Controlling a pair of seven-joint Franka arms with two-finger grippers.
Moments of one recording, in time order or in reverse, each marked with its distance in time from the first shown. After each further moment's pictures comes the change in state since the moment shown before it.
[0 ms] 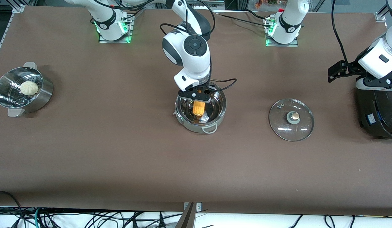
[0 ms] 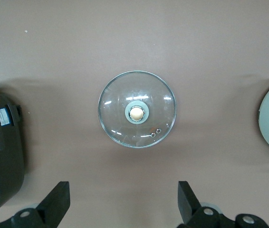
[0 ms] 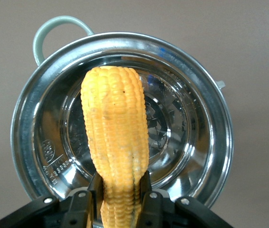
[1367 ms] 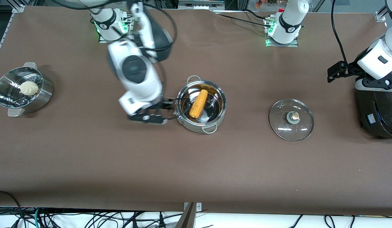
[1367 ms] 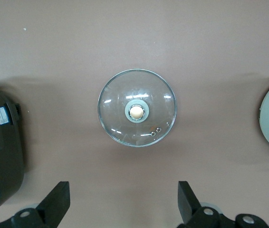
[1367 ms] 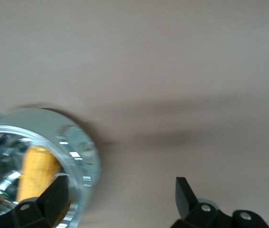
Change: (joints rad) left arm 0.000 0.005 0.000 -0.001 0.000 -0.003 0.000; right arm -0.304 -0.097 -0.045 0.104 0.000 -0.349 -0.459
